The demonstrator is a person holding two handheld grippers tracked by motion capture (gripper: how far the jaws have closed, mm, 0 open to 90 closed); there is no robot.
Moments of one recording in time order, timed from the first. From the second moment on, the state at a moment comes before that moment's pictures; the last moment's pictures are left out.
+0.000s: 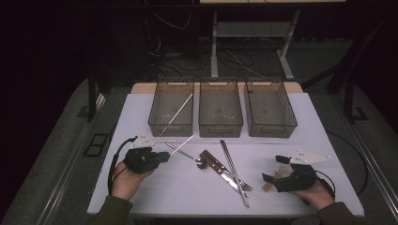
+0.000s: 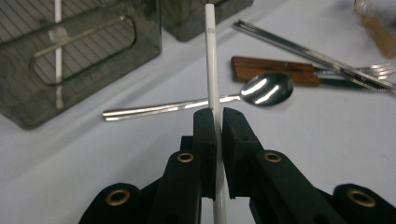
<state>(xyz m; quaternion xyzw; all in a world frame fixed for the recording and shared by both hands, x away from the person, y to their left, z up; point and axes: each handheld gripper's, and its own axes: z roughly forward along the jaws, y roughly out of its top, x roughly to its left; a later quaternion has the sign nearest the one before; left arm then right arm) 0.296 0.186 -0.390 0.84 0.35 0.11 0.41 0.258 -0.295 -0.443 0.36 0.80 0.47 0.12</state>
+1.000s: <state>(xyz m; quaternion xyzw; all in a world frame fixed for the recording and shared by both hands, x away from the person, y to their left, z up) 0.370 0.171 -0.354 0.82 0.37 0.14 0.42 0.258 -0.297 -0.443 0.37 0.79 0.47 0.12</state>
